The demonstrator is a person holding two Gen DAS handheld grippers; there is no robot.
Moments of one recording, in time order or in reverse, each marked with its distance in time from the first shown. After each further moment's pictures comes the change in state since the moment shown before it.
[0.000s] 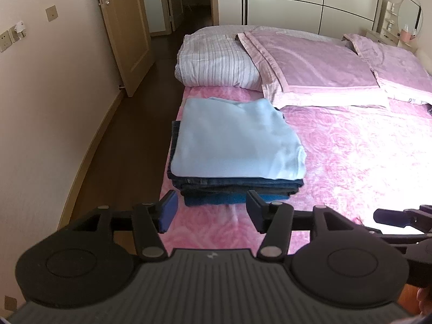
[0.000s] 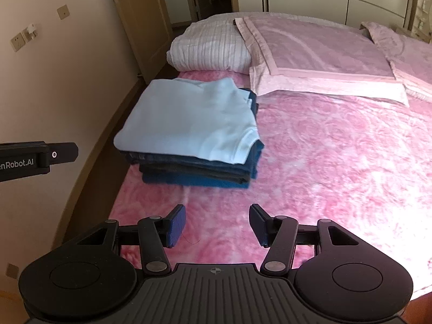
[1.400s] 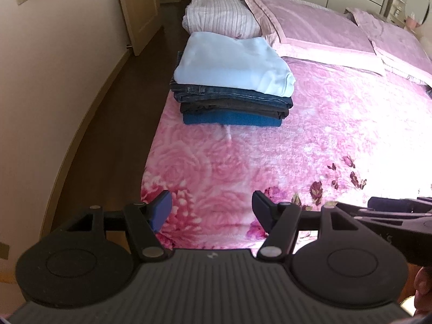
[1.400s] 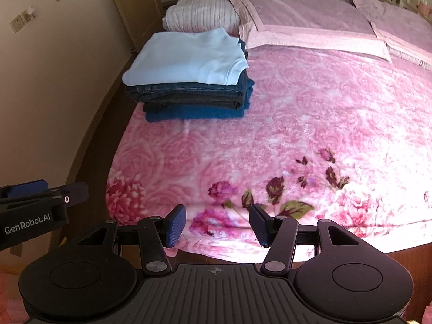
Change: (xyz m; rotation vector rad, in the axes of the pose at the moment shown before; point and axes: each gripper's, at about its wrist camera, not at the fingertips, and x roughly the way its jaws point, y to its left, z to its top) left arm -0.051 -0.010 -0.132 -0.060 0.132 0.003; right arm -0.039 0.020 -0.109 0.070 0.129 -0.015
